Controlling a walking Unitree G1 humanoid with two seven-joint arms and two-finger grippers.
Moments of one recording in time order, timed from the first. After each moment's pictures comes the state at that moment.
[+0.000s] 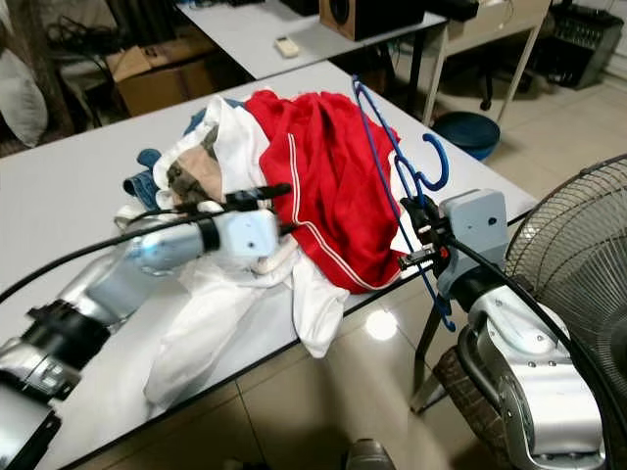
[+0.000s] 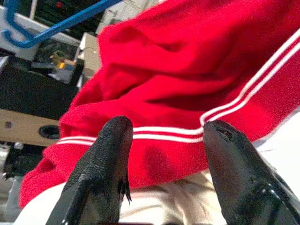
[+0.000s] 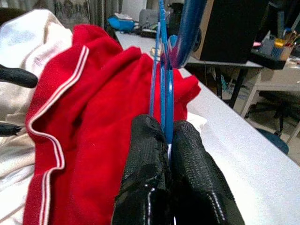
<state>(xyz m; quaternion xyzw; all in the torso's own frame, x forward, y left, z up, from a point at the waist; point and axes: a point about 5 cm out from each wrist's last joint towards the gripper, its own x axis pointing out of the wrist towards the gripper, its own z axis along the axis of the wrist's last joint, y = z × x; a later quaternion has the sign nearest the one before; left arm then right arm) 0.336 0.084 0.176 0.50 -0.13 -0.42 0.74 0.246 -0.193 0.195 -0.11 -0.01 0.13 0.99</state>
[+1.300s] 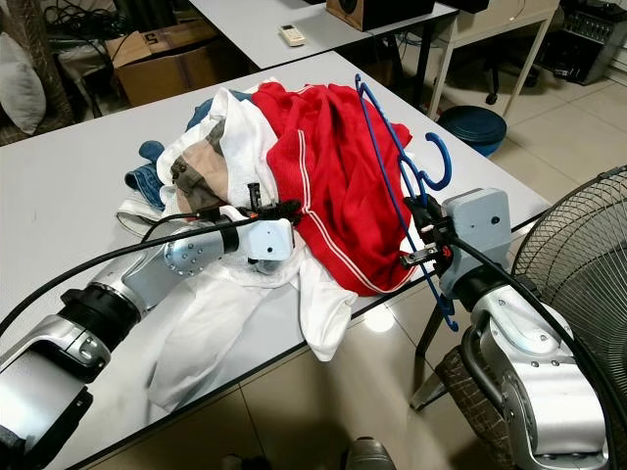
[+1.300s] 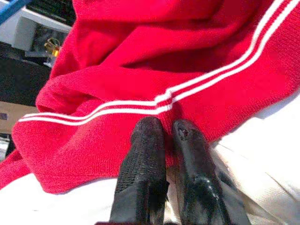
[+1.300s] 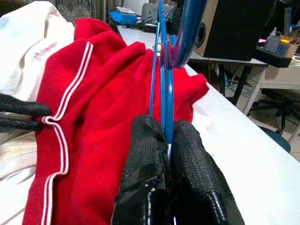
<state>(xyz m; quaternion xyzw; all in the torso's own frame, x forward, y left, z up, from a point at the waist) 0.354 0.076 0.152 0.54 -0.12 -0.40 0.73 0.246 -0.195 0.196 -0.11 -0.01 0.13 0.99</state>
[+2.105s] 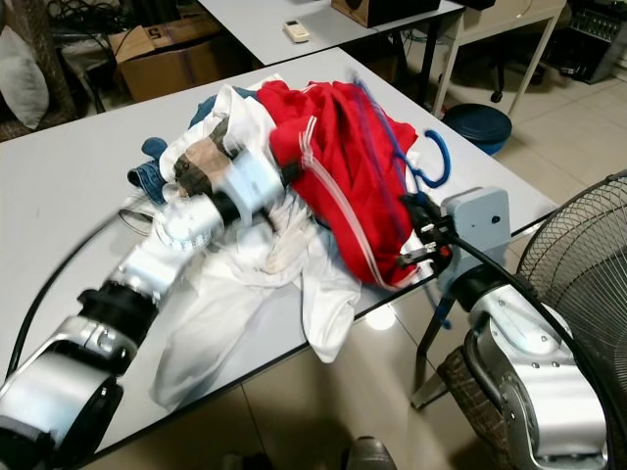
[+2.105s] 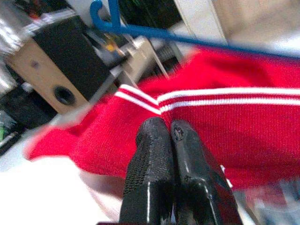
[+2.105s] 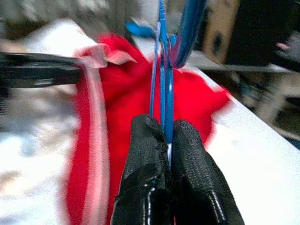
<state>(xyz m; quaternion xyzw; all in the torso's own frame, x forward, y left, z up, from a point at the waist) 0.370 0.073 0.205 0.23 -0.15 -0.35 0.89 0.240 -0.182 0.206 -0.07 -0.05 0.18 0.98</state>
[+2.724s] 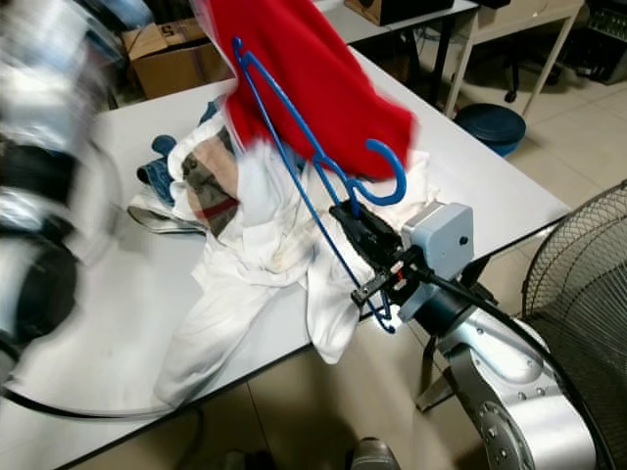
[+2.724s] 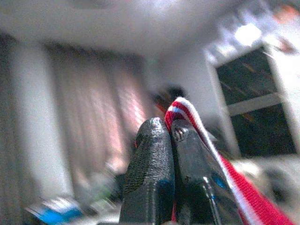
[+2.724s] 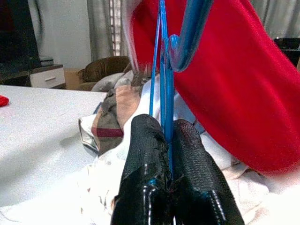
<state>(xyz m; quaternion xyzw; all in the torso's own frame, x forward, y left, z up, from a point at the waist) 0.377 0.179 0.422 0.04 -0.41 -0.12 0.90 0.217 -0.146 0.210 -0.04 -0.09 0.32 0.94</state>
